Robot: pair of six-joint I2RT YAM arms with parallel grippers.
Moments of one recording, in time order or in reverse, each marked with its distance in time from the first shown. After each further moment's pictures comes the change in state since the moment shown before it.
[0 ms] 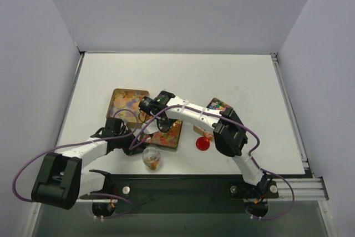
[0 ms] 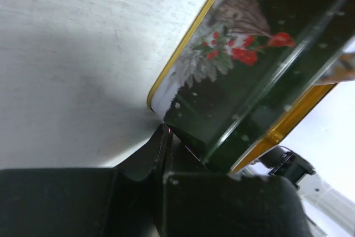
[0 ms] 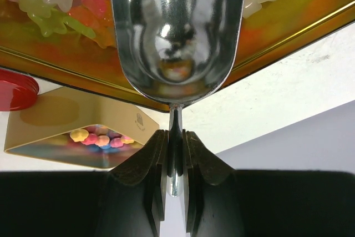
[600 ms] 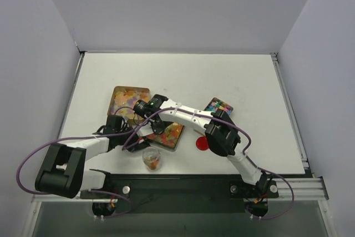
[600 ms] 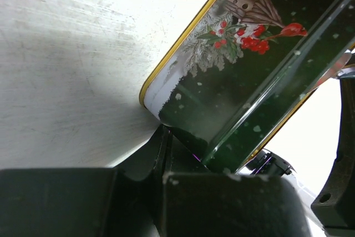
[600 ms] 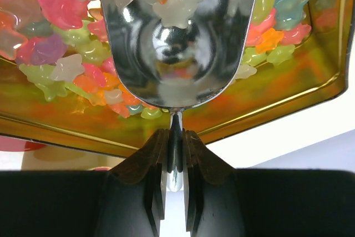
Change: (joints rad) left arm 0.008 0.112 0.007 0.154 0.047 -0.062; right arm 0.031 0.091 0.069 0.024 -0.066 0.064
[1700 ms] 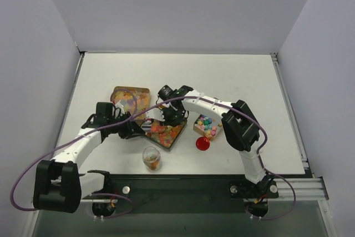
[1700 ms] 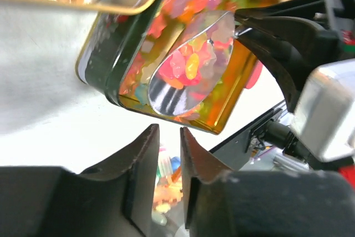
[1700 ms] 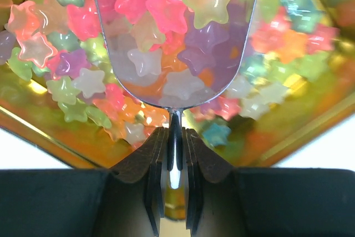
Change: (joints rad) left arm 0.097 -0.132 0.205 -0.279 0.071 0.374; right arm -0.217 -0.182 -0.346 0.324 -0.504 0.169
